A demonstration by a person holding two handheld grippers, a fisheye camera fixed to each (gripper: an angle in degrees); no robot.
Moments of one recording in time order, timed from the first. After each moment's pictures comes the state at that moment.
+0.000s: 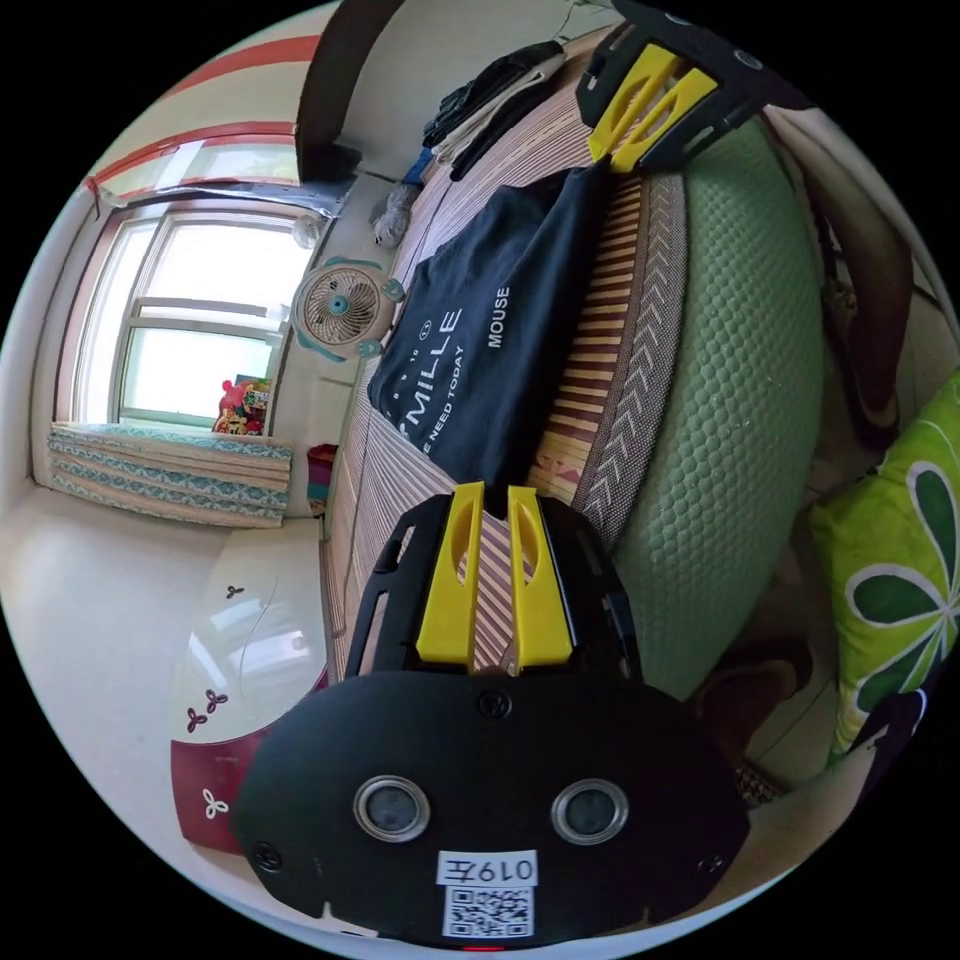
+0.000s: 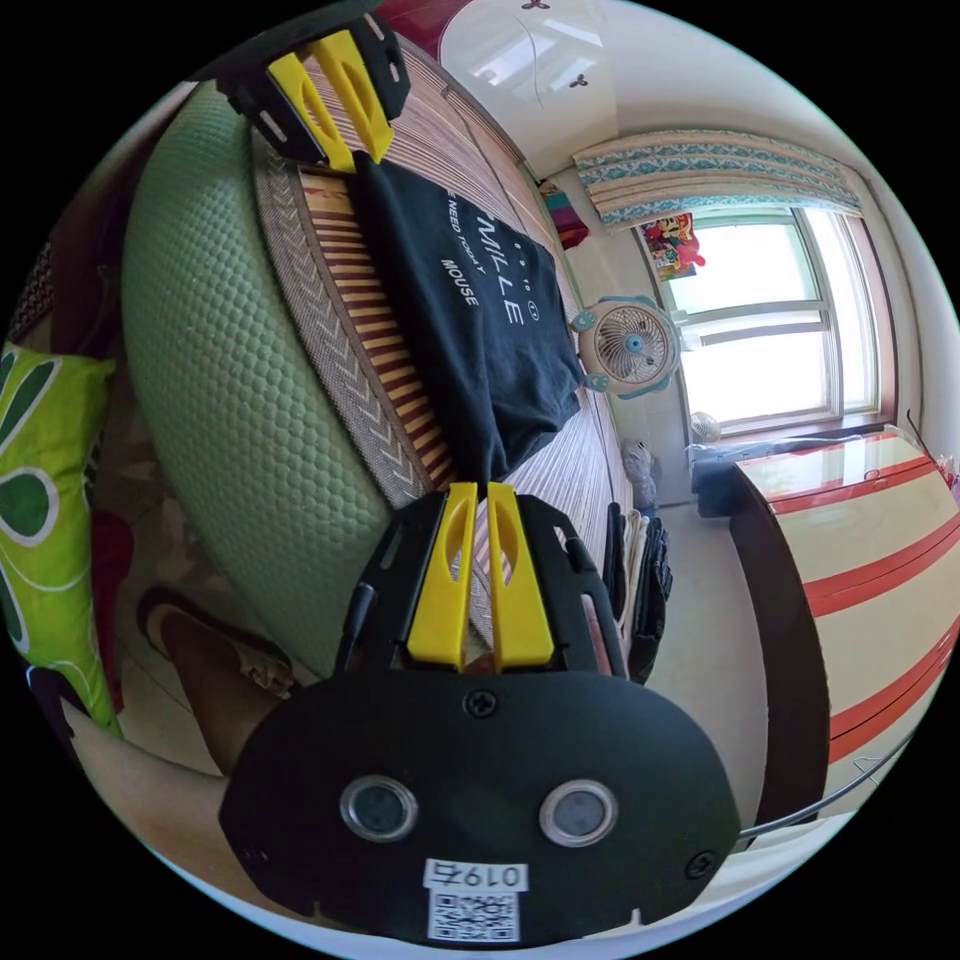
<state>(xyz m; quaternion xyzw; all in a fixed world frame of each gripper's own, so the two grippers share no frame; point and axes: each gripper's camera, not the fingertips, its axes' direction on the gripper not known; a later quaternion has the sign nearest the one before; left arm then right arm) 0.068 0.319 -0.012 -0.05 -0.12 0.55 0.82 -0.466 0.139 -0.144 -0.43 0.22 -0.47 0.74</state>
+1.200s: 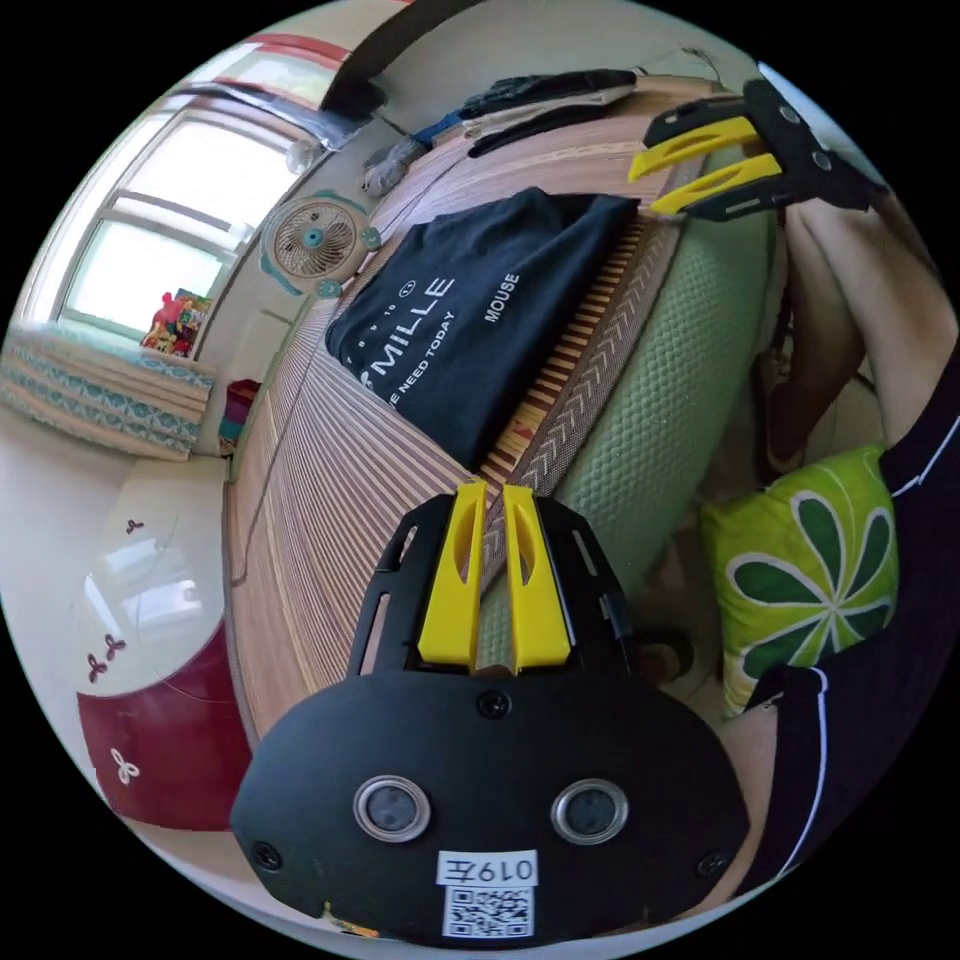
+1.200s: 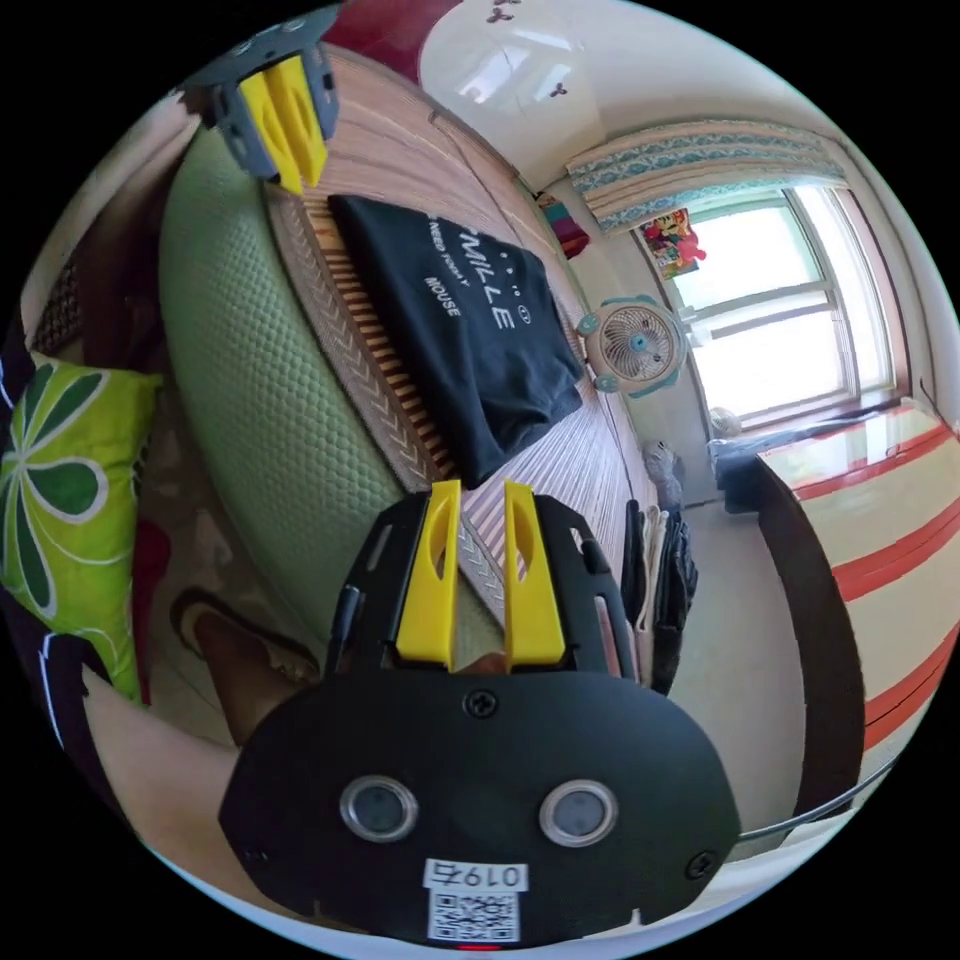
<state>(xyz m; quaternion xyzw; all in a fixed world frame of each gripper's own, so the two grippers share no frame) -0.017 0.248 0.008 -0.15 0.00 0.44 0.88 -0.276 0.127 -0.185 -0.41 0.17 -0.41 0.80</state>
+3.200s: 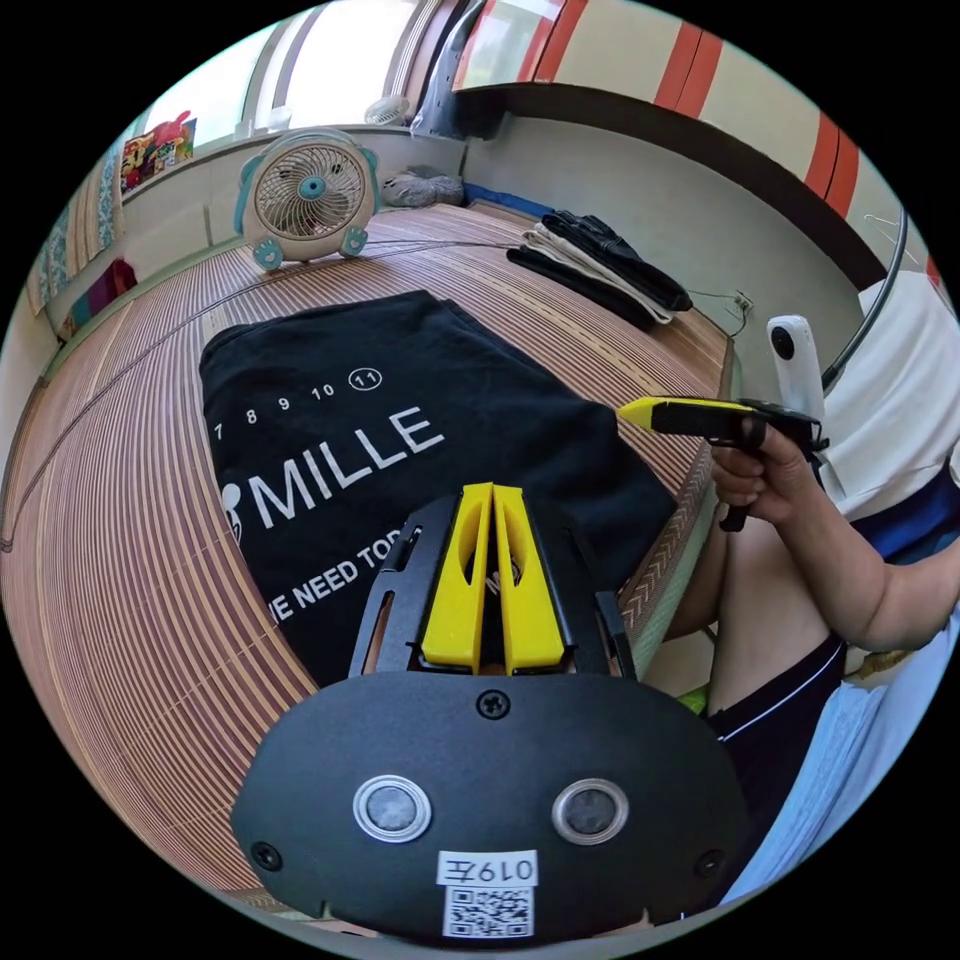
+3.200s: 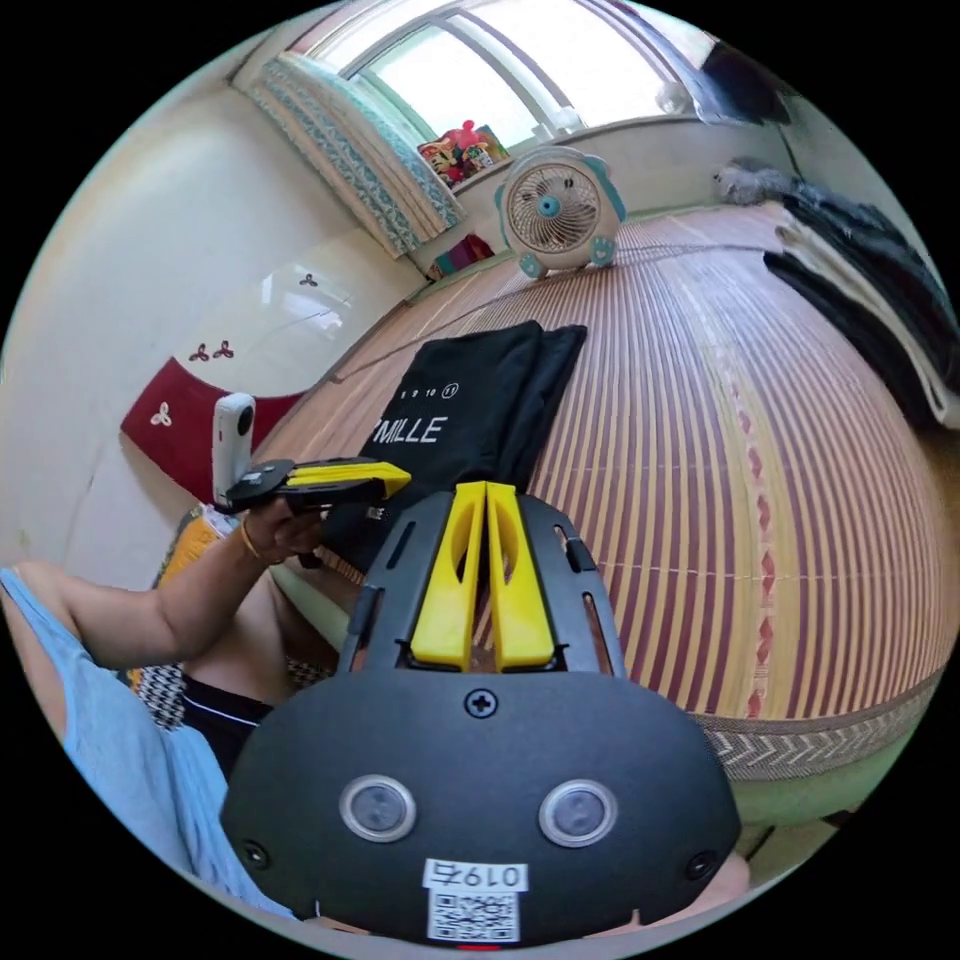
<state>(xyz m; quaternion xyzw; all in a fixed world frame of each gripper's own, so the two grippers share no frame) -0.096 0.013 0.235 -0.17 0.30 0.20 0.92 0.235 0.150 -0.126 -0.36 -0.03 0.17 0.92</state>
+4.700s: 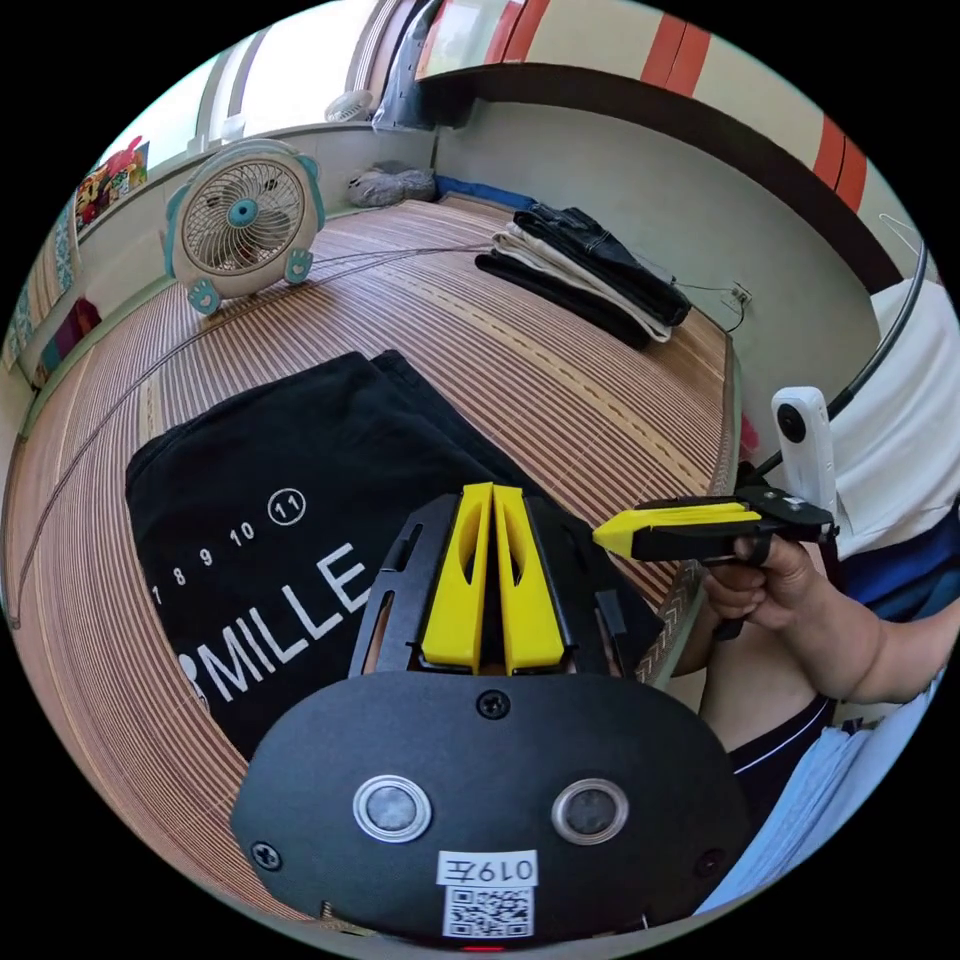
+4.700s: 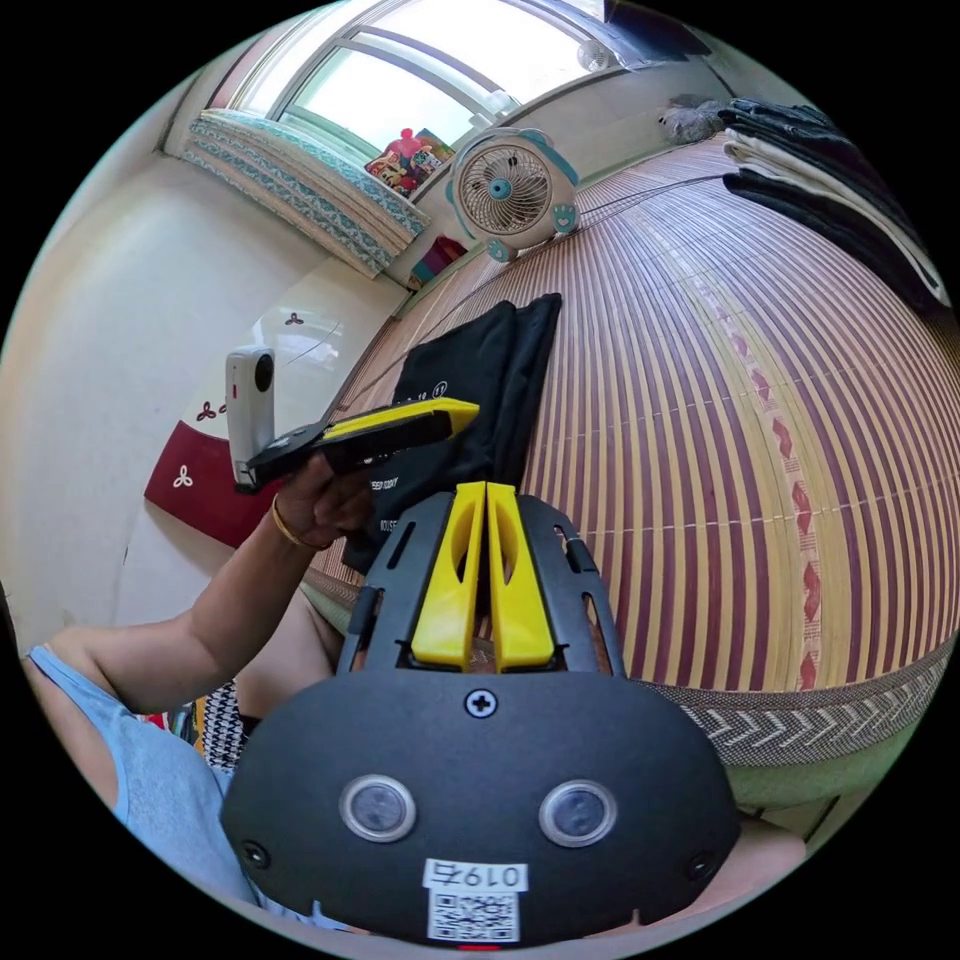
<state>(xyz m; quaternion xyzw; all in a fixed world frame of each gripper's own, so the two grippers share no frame) 0.096 -0.101 0.330 -0.18 0.31 0.23 0.90 0.282 0.202 -0.105 -0.35 -0.06 0.31 0.88</state>
